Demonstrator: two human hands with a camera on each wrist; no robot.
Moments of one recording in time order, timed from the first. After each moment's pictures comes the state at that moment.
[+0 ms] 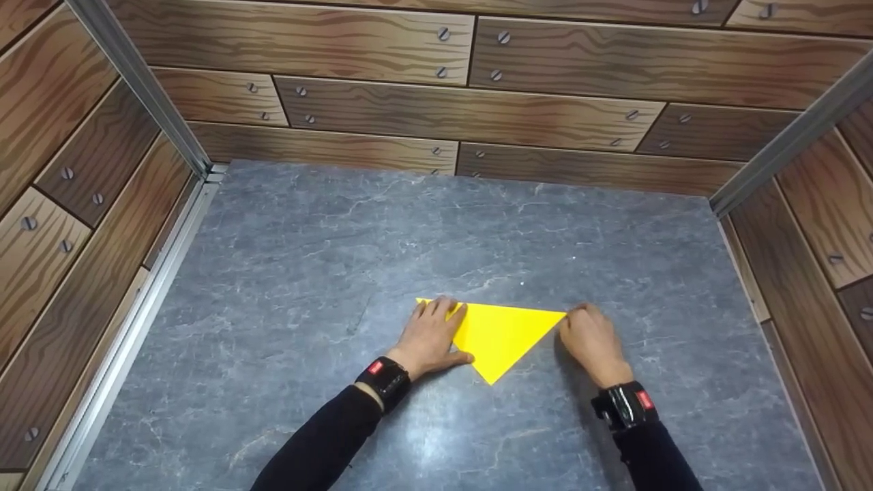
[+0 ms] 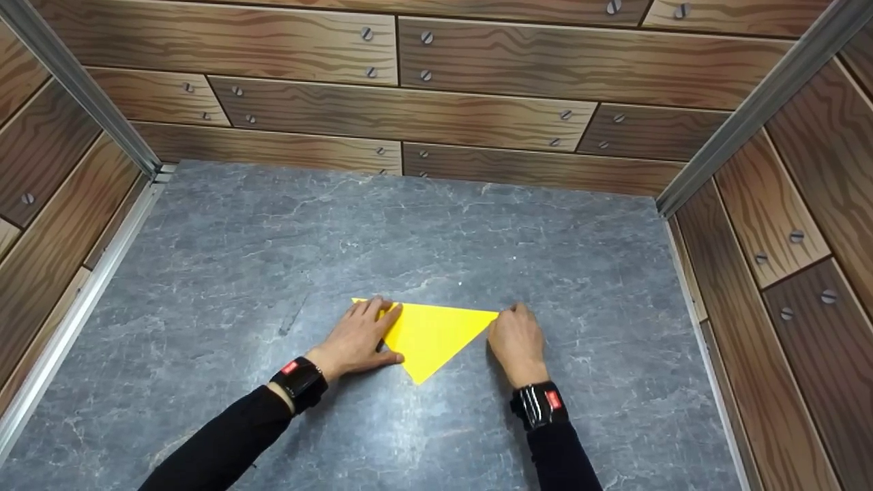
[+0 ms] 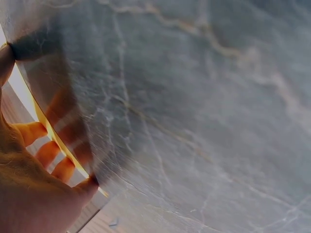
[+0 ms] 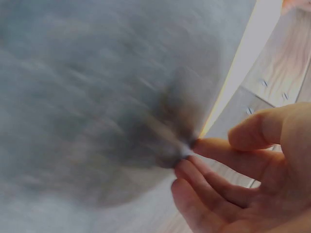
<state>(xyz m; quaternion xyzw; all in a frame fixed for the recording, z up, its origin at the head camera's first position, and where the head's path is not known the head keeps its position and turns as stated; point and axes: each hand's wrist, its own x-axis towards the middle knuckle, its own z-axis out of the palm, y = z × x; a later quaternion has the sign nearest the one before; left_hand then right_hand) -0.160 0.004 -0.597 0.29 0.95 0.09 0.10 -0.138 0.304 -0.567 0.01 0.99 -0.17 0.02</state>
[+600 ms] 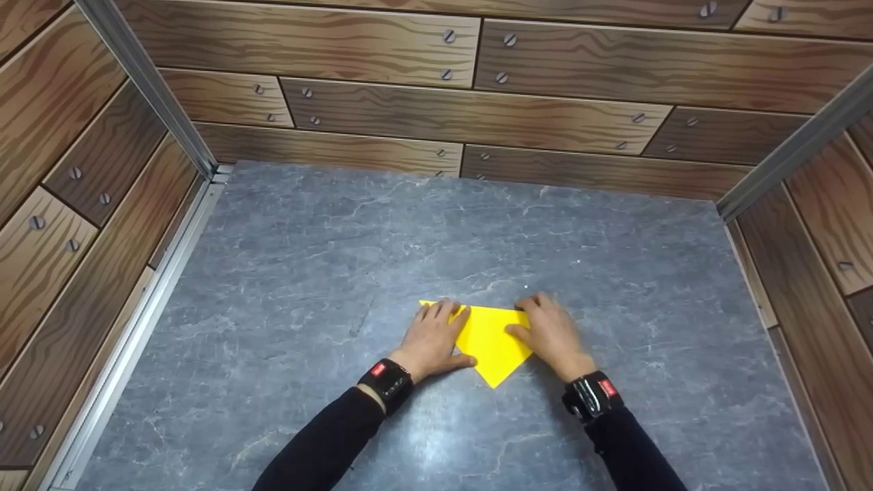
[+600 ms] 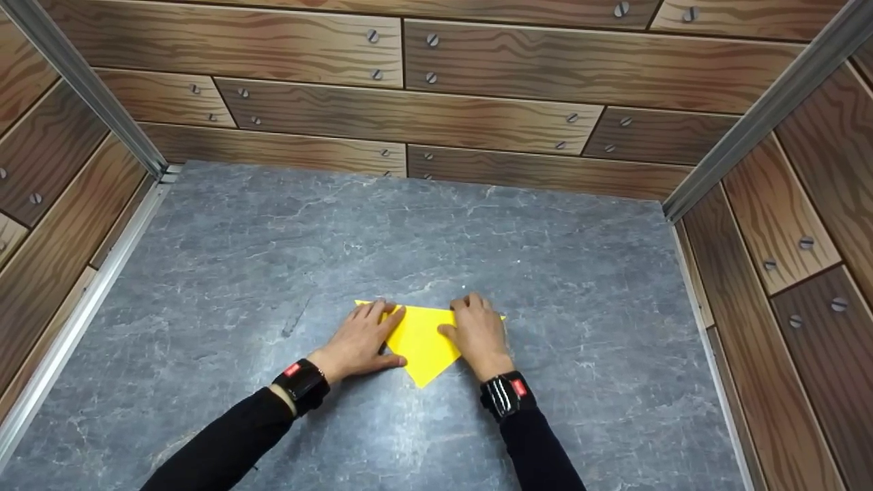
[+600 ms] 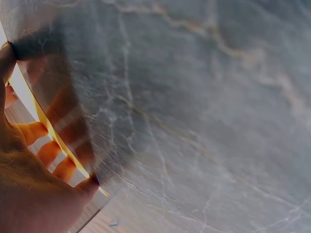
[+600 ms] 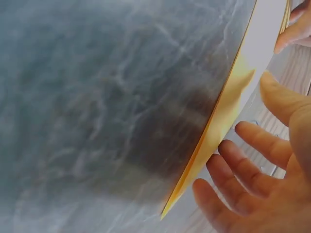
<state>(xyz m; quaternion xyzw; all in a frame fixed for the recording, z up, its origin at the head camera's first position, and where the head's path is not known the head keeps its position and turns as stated) -0.162 0.003 -0.597 0.29 0.95 0.10 0.10 -0.161 0.246 -0.580 -0.09 0.98 -0.18 0.03</state>
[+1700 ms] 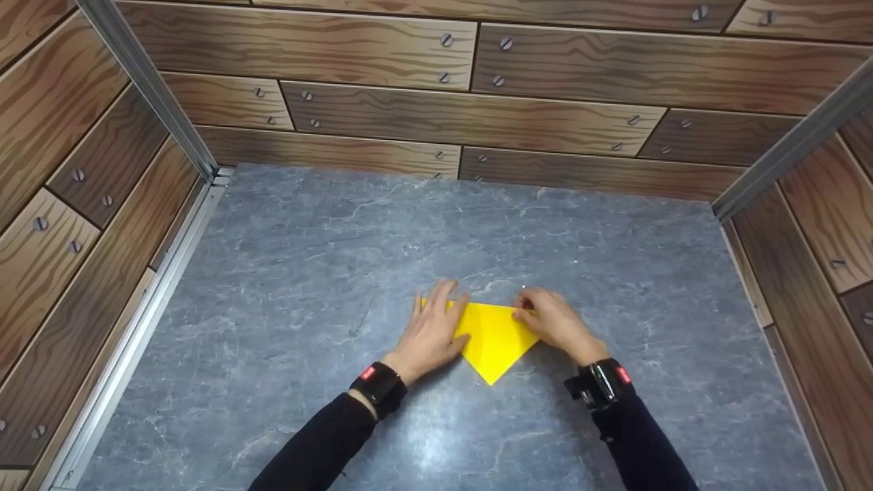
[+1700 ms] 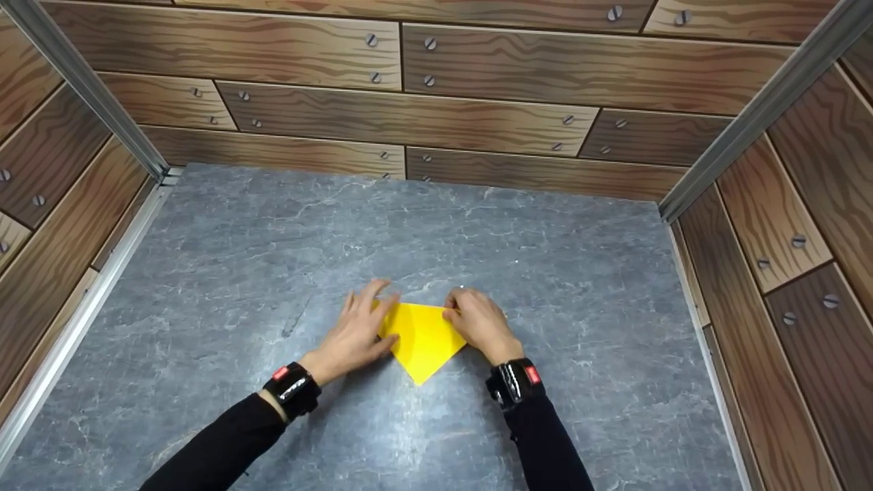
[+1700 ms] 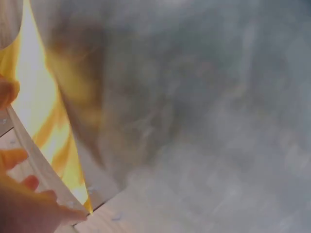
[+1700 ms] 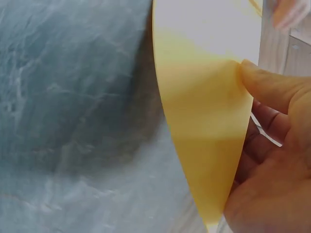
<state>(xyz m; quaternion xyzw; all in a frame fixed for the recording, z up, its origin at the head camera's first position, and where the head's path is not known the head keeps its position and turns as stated) -0.156 0.000 -0.578 0.29 0.94 0.20 -0.01 -0.175 0.254 -0.546 -0.11 0.95 -0.27 0.09</state>
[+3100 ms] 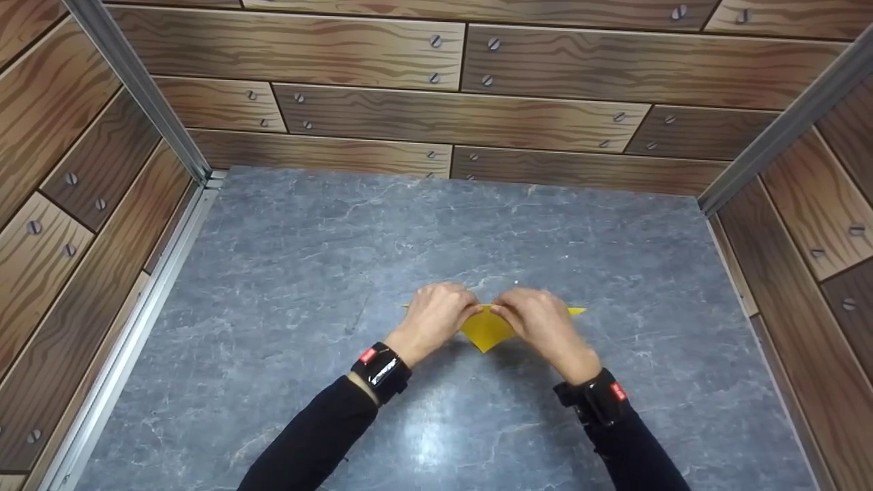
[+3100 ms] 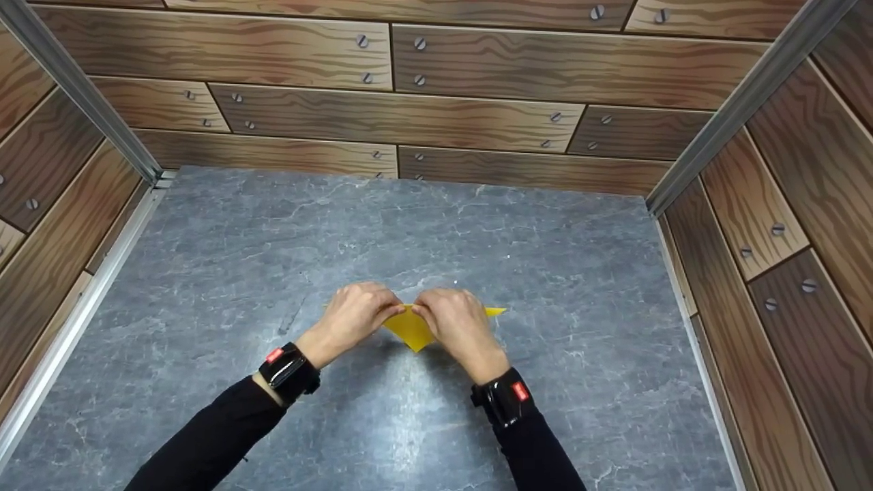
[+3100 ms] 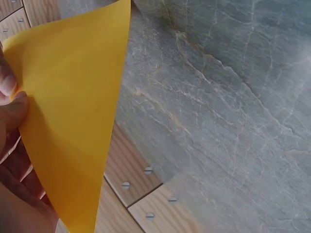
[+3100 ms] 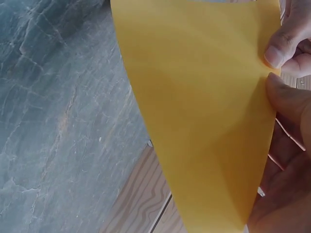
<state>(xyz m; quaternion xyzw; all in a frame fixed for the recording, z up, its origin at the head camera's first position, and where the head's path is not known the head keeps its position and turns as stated) -0.160 0.016 -0.513 0.35 0.91 0.22 -0.08 -0.132 0.227 -0.505 -0.25 0.93 -0.23 -0.12</state>
